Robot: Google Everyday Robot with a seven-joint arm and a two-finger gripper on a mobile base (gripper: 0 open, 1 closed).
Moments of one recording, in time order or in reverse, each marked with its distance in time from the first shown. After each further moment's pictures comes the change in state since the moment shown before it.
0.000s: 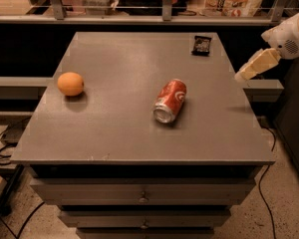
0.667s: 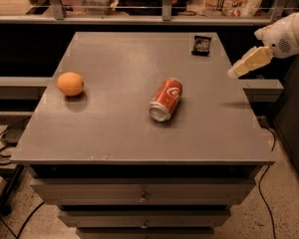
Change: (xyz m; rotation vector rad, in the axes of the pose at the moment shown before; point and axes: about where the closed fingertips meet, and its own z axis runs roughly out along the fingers) arm -0.016 -0.004 0.016 -0.018 -0.087 0.006
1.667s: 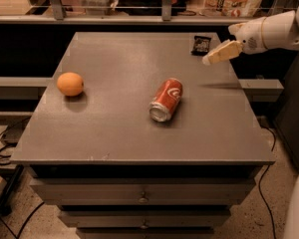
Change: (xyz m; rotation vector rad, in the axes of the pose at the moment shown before) arm -0.049 -0.030 0.075 -0.045 -0.257 0.043
